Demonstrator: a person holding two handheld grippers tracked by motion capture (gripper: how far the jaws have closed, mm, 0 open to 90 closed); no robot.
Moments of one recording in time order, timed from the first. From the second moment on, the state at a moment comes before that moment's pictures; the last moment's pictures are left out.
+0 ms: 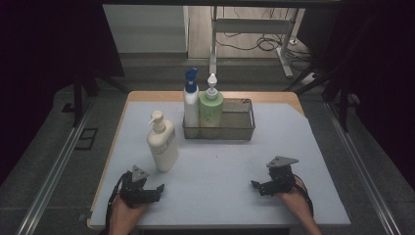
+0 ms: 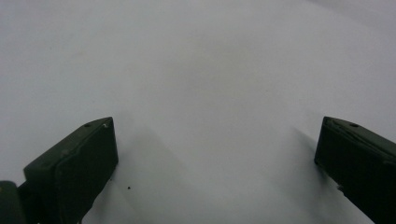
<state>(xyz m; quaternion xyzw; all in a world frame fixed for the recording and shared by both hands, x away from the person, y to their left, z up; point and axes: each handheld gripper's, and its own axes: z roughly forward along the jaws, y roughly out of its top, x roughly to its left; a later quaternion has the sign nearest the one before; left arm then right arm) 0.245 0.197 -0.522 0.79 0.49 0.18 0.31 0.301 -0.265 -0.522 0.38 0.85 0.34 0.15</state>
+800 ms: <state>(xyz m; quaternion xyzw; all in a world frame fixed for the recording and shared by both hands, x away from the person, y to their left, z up) 0.280 0.219 -0.507 0.77 0.52 0.16 0.33 0.301 -0.264 -0.523 0.38 0.85 0.34 0.15</state>
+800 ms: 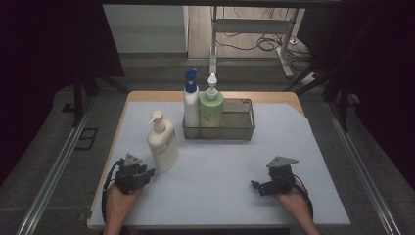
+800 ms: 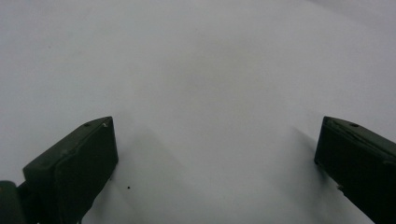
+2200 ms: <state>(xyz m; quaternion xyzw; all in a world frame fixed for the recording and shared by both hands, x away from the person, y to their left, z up) 0.339 0.207 -0.516 0.79 0.48 0.15 0.35 0.300 -0.264 -0.523 0.38 0.85 0.34 0.15</state>
